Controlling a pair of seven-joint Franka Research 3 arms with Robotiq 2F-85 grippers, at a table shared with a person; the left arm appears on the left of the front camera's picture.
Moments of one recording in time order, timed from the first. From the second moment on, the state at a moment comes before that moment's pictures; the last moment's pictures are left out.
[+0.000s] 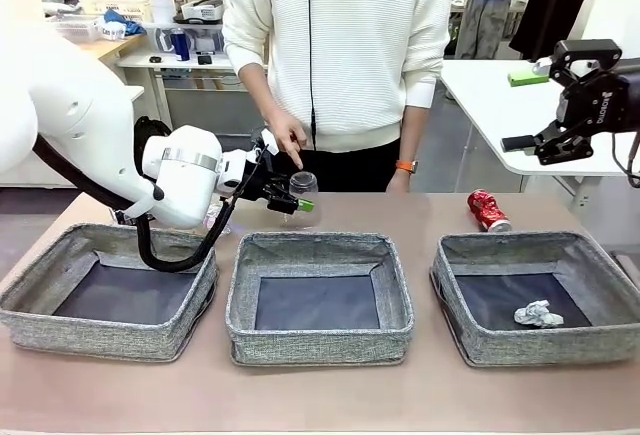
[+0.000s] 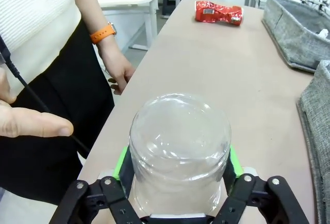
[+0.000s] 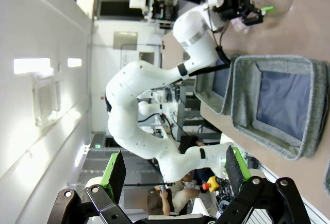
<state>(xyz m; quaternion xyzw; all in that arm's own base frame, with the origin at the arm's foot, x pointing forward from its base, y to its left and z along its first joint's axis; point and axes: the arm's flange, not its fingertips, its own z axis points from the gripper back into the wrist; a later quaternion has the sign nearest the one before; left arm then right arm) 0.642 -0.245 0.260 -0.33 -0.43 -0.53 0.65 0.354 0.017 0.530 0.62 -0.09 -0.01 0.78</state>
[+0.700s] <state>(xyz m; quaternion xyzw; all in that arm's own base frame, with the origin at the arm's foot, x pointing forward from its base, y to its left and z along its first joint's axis) 0.641 -0.243 0.262 -0.33 -0.43 -0.53 0.65 0.354 0.017 0.530 0.62 -0.09 -0.01 0.78</state>
